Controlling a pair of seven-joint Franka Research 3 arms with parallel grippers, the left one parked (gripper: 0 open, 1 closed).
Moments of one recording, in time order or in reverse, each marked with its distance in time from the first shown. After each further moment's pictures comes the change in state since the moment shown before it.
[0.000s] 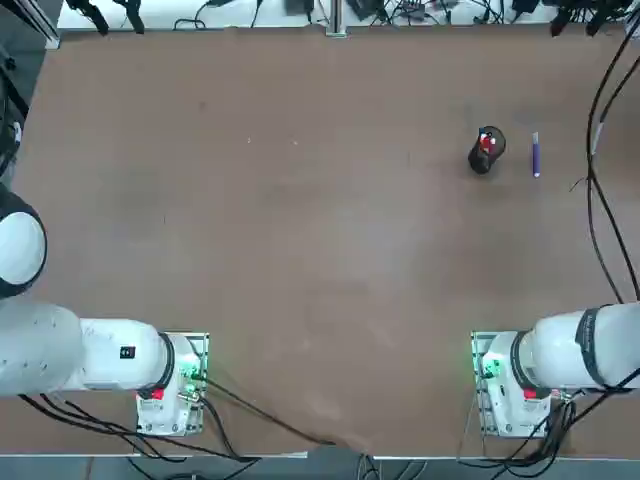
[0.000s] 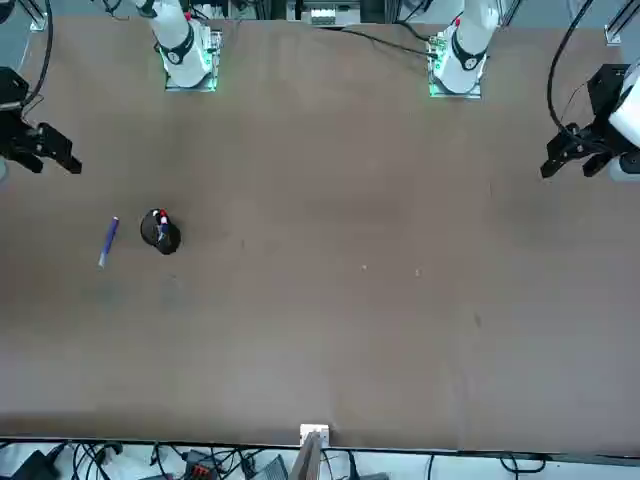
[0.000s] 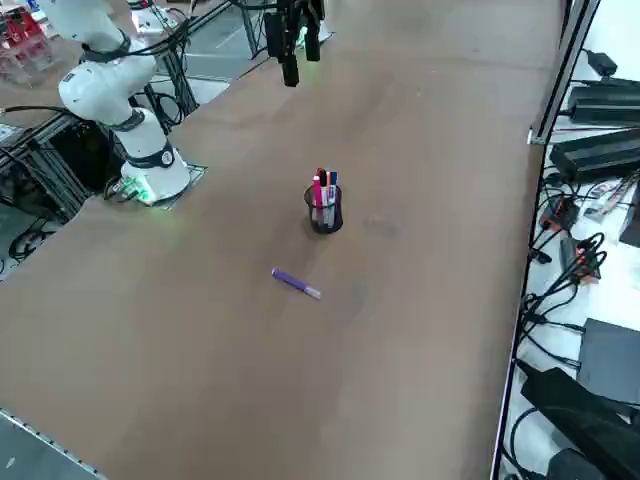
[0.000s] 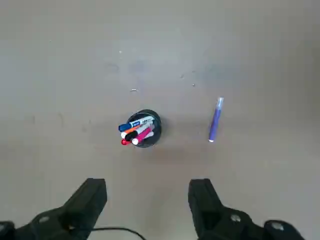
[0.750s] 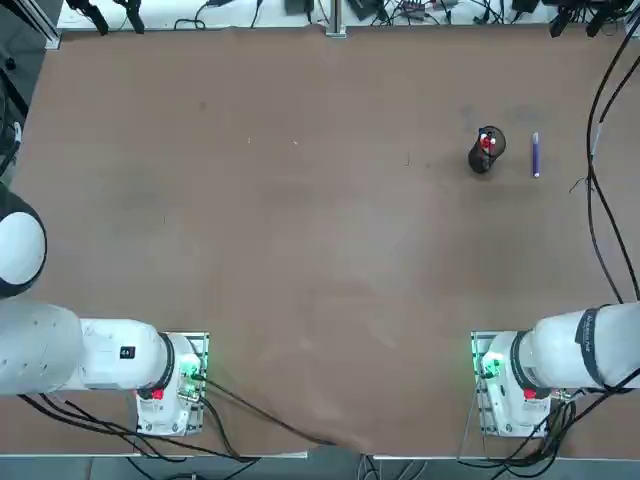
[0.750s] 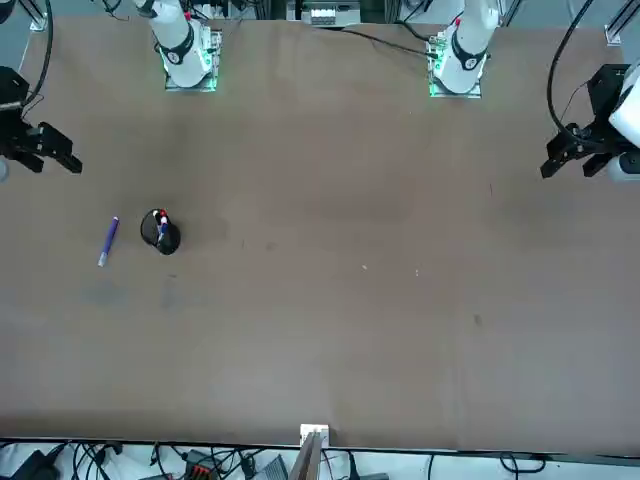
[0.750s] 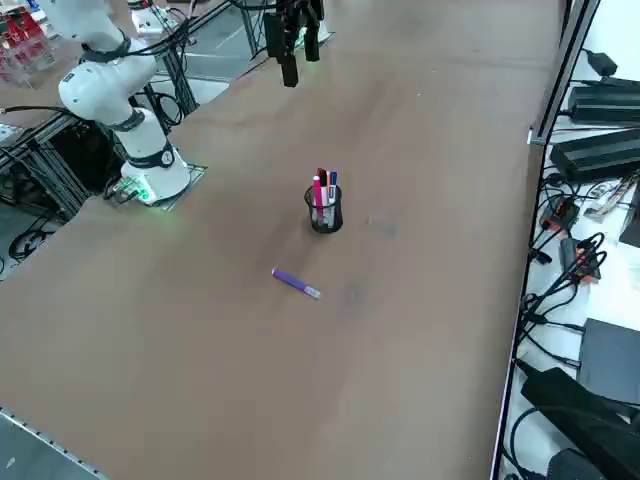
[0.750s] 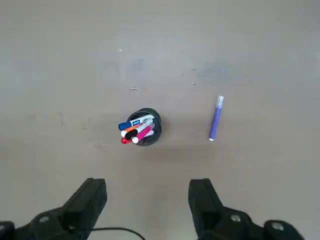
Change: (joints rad) arm 0.000 0.000 0.000 0.000 0.000 -0.006 -0.001
